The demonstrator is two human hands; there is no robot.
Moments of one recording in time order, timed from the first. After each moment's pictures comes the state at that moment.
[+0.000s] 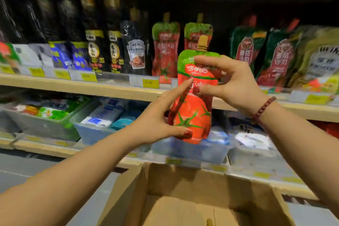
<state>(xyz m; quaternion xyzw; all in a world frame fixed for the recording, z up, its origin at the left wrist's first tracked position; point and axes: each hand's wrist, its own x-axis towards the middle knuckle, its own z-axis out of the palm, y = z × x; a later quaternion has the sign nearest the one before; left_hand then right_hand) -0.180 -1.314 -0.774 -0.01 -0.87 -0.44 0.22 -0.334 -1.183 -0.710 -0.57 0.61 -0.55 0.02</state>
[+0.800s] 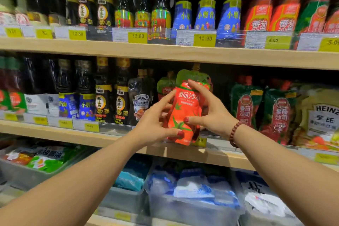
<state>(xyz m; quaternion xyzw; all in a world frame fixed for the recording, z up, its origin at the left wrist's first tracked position) -0.236 -1.395 -0.705 0.04 -0.84 -0.42 0.34 -0.376 -1.256 -0.671 -0.61 0.59 -0.52 0.07</state>
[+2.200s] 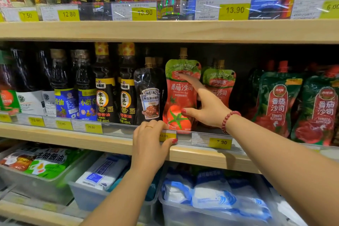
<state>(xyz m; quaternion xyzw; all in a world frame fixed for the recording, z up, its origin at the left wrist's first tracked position) -0.241 -1.433 -0.778 0.27 -0.86 -0.10 0.43 -0.406 -1.351 -0.692 -0.63 0.66 -0.40 -0.01</state>
